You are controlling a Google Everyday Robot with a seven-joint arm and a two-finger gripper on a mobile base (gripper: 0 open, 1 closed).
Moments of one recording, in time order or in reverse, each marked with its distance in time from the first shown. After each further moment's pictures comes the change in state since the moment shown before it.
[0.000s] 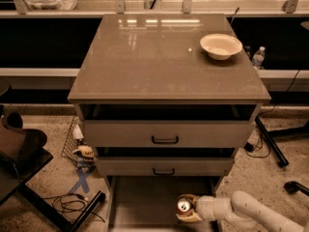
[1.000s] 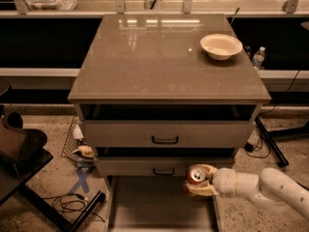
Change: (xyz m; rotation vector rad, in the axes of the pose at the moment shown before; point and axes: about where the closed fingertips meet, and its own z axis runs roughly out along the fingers) arm -0.202 -0.036 -0.113 0.124 -0.118 0.107
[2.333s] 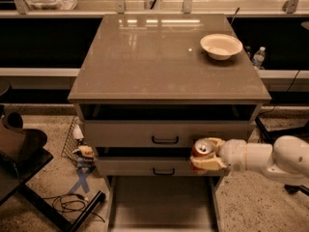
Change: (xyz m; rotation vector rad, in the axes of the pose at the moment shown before) arm -0.121 -0.027 -0.032 0.068 0.096 0.045
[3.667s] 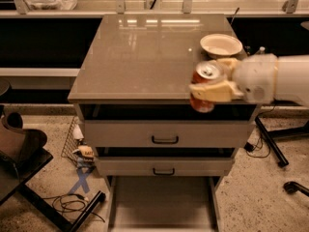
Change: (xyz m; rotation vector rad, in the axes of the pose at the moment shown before) arm -0.281 0.015 -0.080 0.100 -0.032 -0.133
